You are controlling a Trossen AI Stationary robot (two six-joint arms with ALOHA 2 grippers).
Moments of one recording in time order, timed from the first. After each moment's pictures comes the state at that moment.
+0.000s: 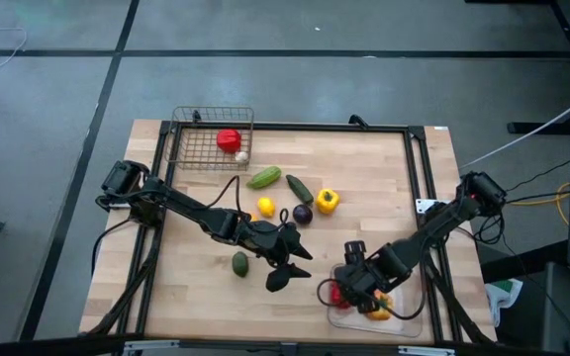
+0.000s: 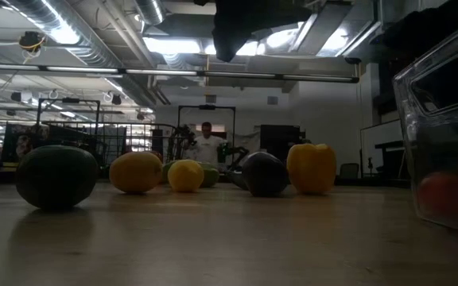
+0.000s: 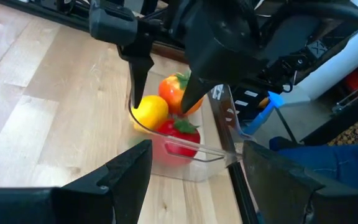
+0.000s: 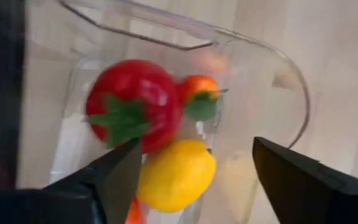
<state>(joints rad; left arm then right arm) -0.29 1.77 1.16 0.21 0.01 -0.47 0.64 1.68 1.26 -0.89 0.07 0.48</state>
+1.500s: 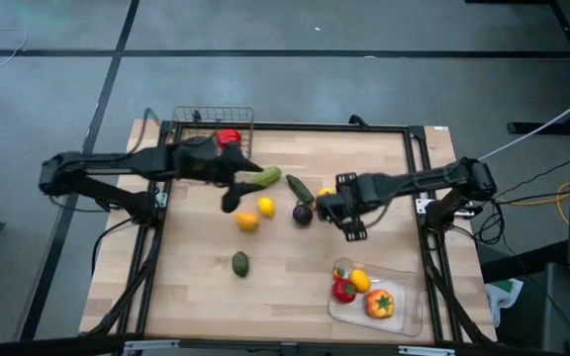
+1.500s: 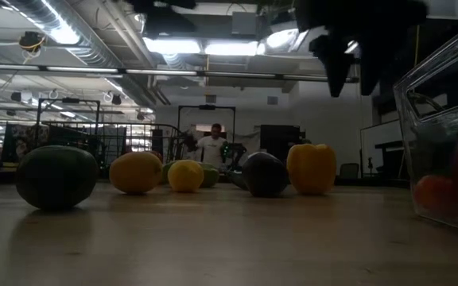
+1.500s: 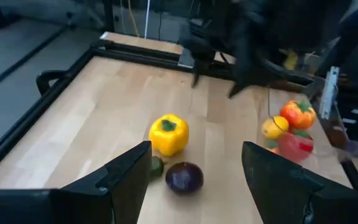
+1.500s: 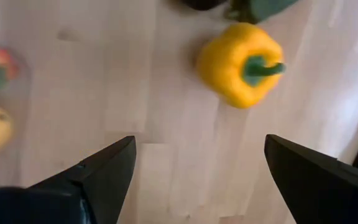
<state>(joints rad) 0.13 1.12 0.98 -0.28 0.02 -0.12 0.14 1.67 1.49 -1.34 0.20 -0.01</state>
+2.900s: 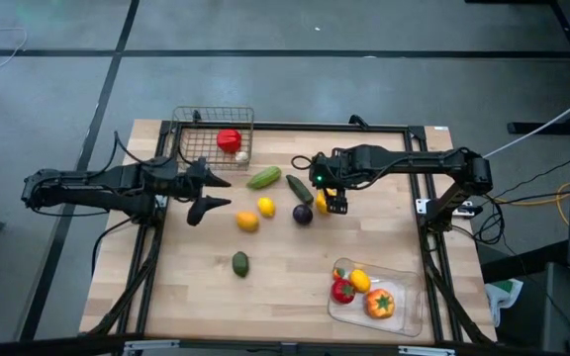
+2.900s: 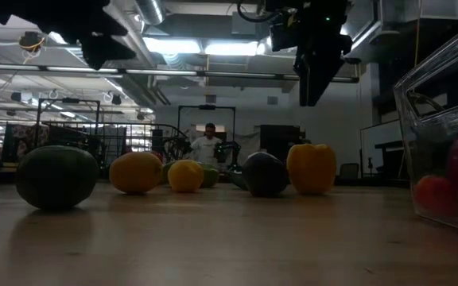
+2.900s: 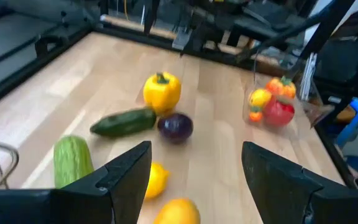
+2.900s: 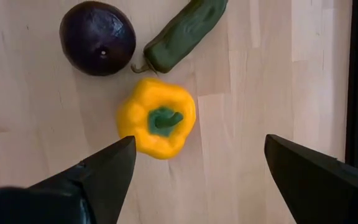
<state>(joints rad) 0.09 0.63 0.53 -0.26 0.02 -0.21 -0.09 1.67 1.48 -1.14 0.20 -0.03</state>
